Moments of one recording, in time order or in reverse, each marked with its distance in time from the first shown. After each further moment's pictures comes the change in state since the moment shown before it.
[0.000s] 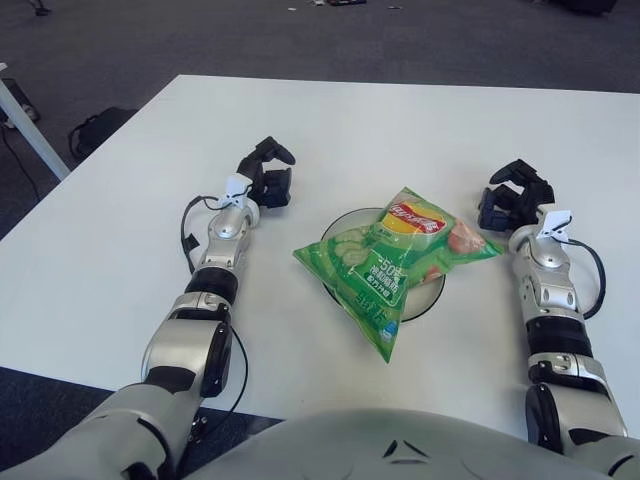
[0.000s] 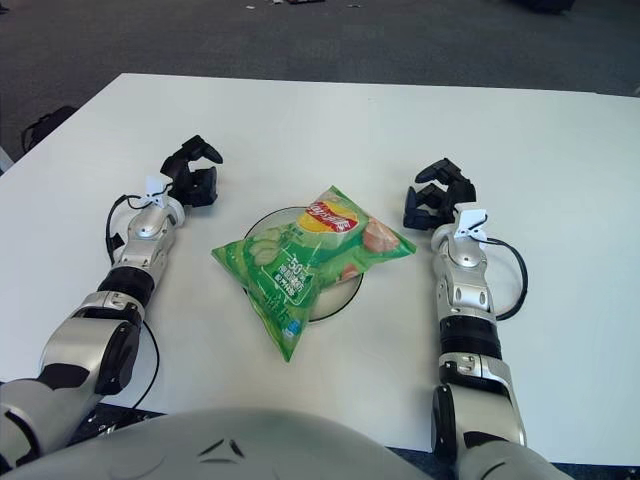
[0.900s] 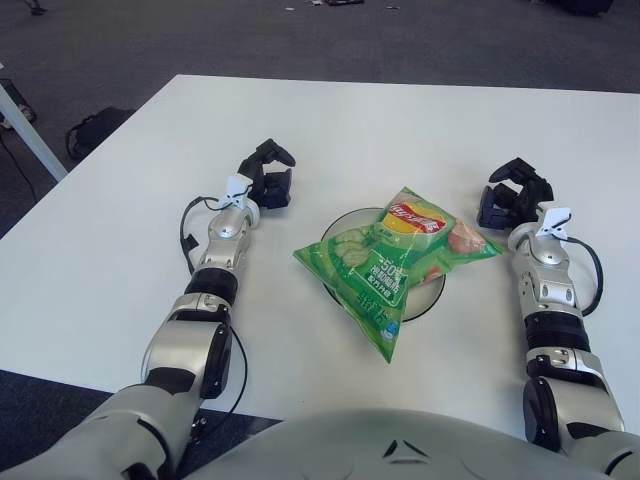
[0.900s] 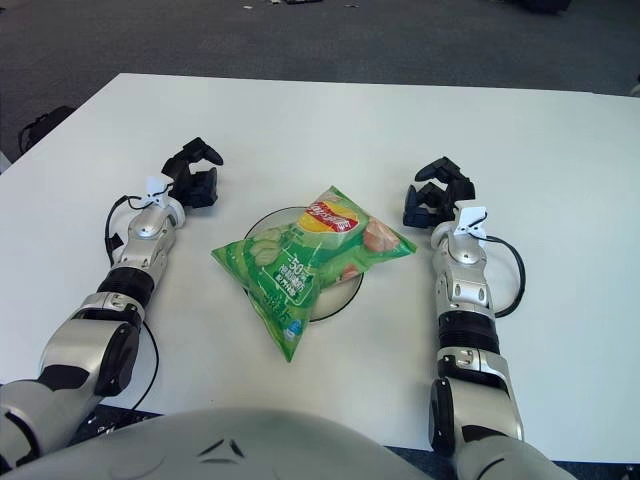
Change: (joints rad) left arm 0.005 -0.003 -0.001 -0.018 -0.001 0.046 -0.002; right arm -0.020 0.000 -0.016 0.036 -0.004 -0.012 0.026
